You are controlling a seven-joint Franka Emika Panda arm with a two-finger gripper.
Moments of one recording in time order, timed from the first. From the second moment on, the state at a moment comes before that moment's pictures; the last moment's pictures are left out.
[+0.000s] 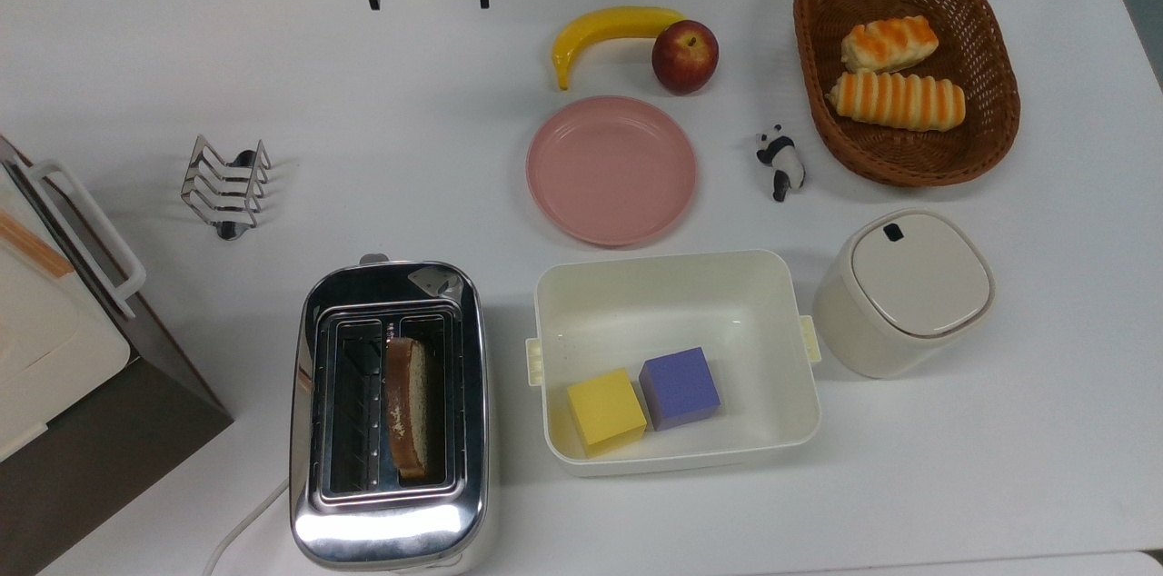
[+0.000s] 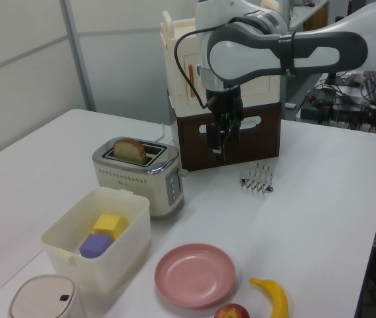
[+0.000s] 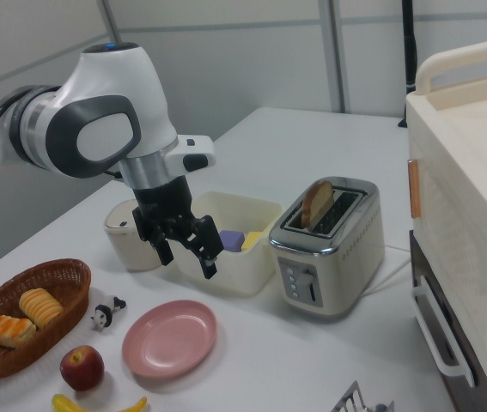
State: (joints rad) arm 0.16 0.05 -0.21 -1.63 -0.04 1.66 -0.11
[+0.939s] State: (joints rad) arm 0.16 0.06 -0.21 -1.63 -0.04 1.66 -0.11
